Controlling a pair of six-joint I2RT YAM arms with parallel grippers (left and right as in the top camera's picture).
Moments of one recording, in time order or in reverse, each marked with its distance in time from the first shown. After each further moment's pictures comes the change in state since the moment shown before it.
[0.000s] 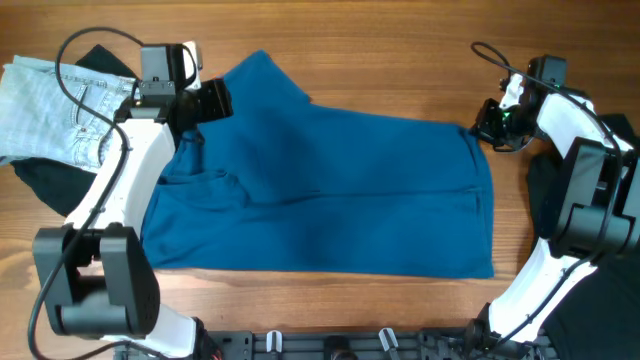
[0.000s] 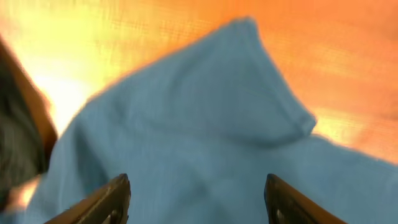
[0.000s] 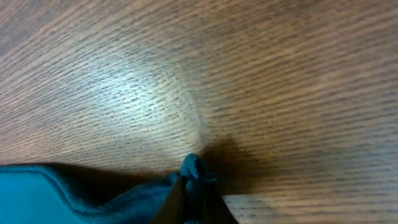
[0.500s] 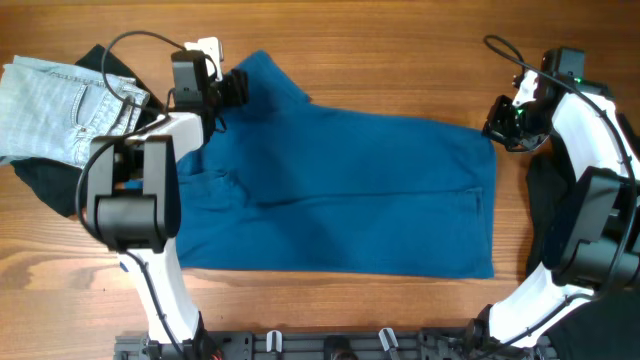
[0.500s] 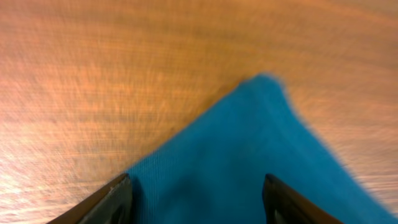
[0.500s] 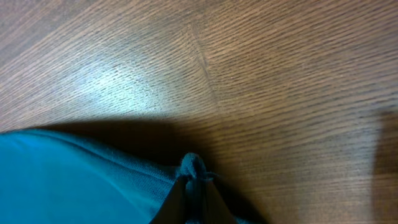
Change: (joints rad) left arm -0.005 0.459 0.005 0.679 0.068 0.035; right arm 0.000 -0.170 0.007 -0.182 0.045 0.009
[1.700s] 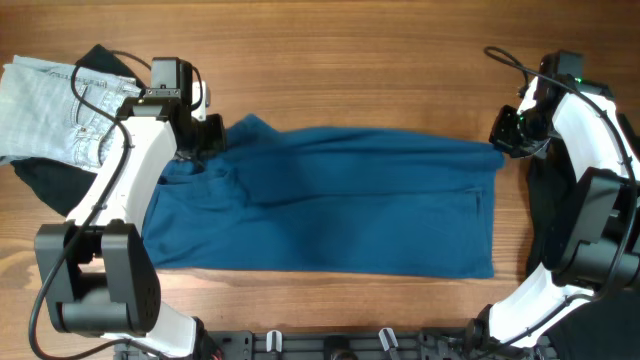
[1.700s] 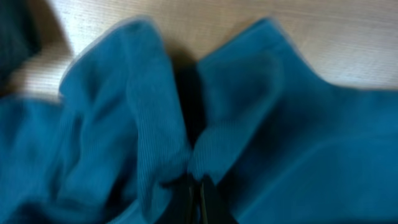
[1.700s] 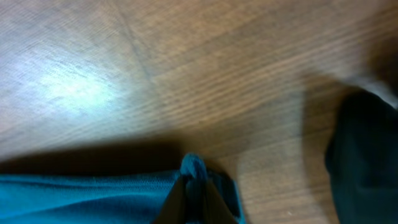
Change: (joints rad) left arm -0.001 -0.451 0.004 -1.081 -0.114 0.022; right arm 0.000 0.000 0.000 -0.085 0.177 0.000
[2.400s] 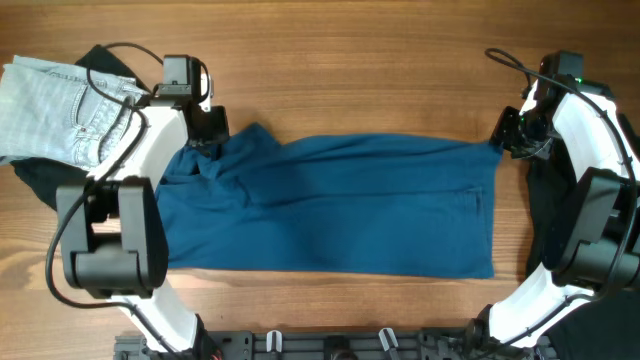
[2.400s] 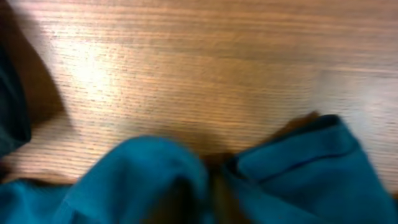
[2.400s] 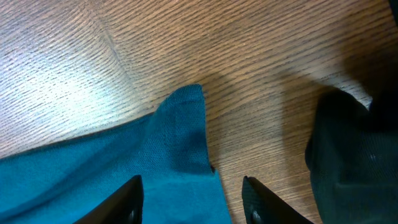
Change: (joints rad) left arm 0.000 0.178 0.018 0.229 -0.087 0.040; right arm 0.000 0.000 0.000 0.003 0.043 0.008
